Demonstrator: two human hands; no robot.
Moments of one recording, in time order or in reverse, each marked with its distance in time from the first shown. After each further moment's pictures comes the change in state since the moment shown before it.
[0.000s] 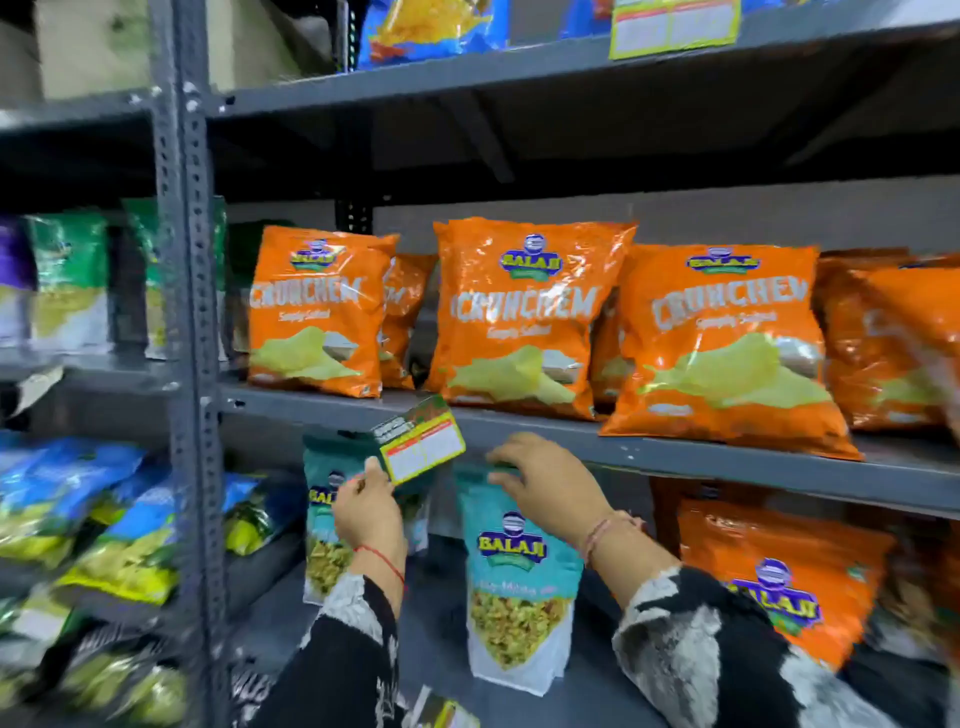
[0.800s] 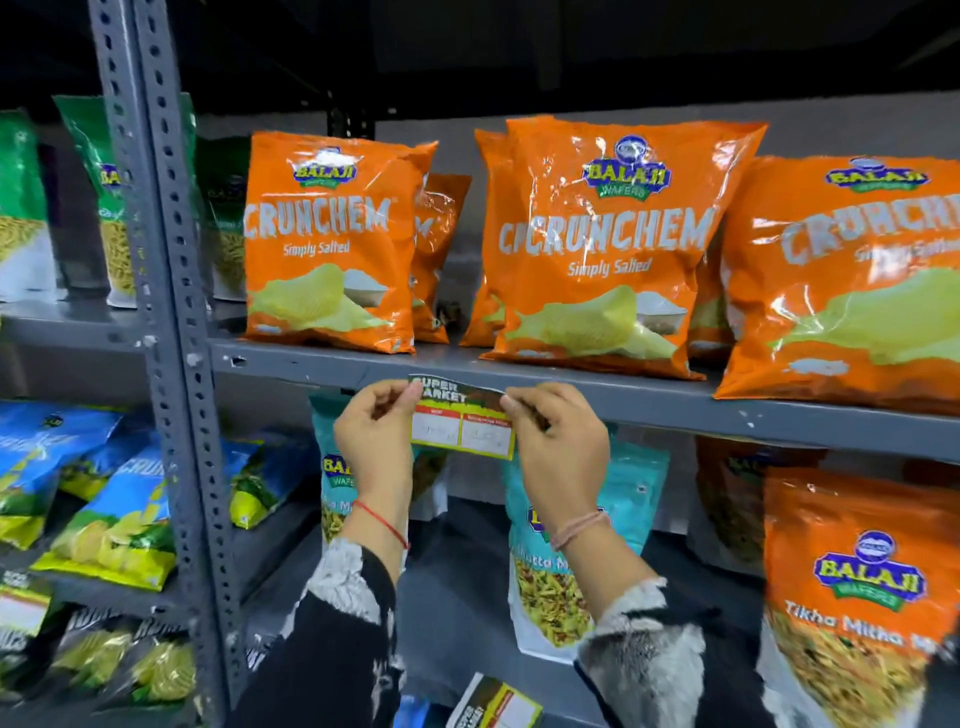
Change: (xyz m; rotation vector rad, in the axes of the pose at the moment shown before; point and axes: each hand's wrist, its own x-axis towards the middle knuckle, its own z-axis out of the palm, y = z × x) left_hand 0.062 0.024 -0.003 0.079 -0.331 0.349; right_hand 0.060 -0.046 0.080 0.471 0.803 0.277
